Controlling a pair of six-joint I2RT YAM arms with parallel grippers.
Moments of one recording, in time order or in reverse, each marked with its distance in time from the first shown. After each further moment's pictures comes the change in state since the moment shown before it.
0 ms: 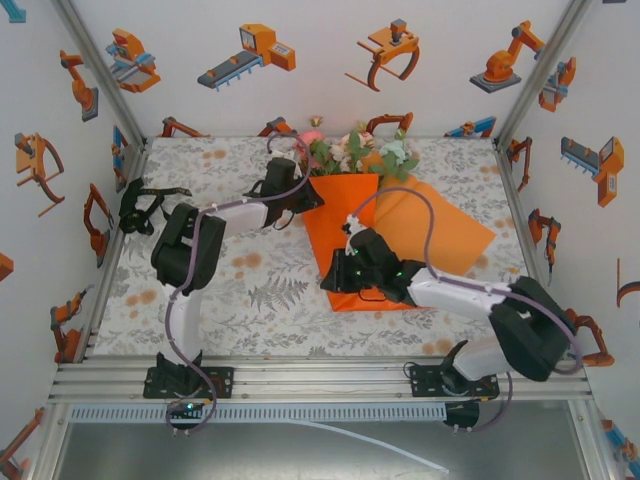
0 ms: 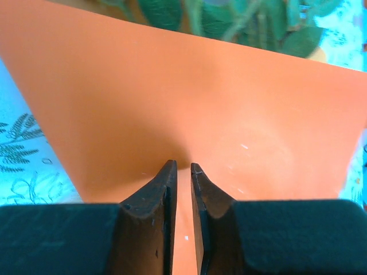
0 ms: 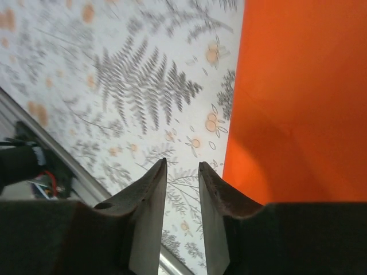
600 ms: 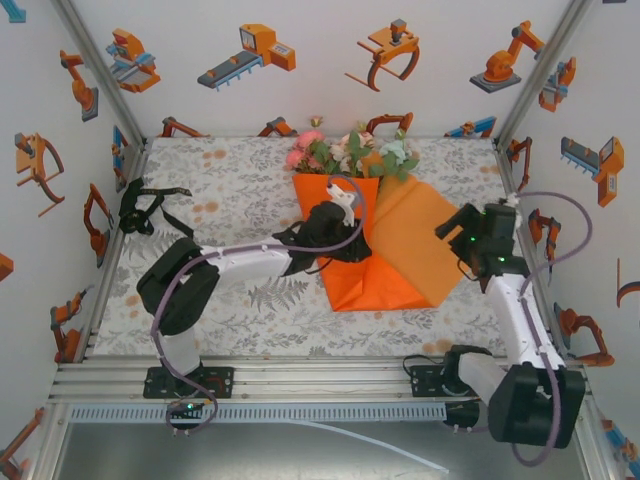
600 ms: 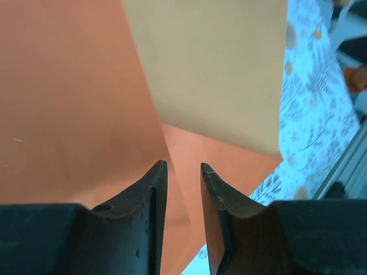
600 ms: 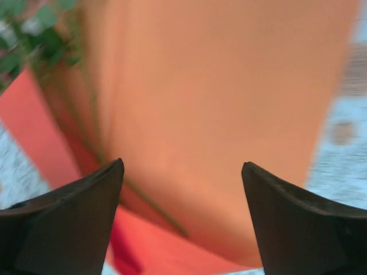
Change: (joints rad) left arm -0.408 -0.215 -0.198 -0.008 -0.107 0.100; right arm -0.944 -0.336 0.014 -0.381 0.114 -0.037
